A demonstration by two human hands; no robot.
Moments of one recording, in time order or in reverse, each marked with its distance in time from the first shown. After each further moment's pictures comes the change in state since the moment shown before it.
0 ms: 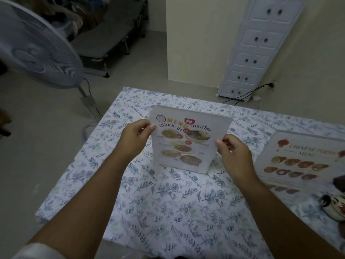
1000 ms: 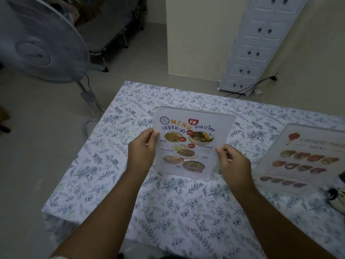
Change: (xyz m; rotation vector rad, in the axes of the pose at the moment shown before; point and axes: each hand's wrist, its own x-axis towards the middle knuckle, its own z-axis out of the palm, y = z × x) left_hand -0.043 -0.029 0.031 0.023 0.265 -0.001; right_hand -0.035 0.033 0.026 -0.151 0.075 -0.026
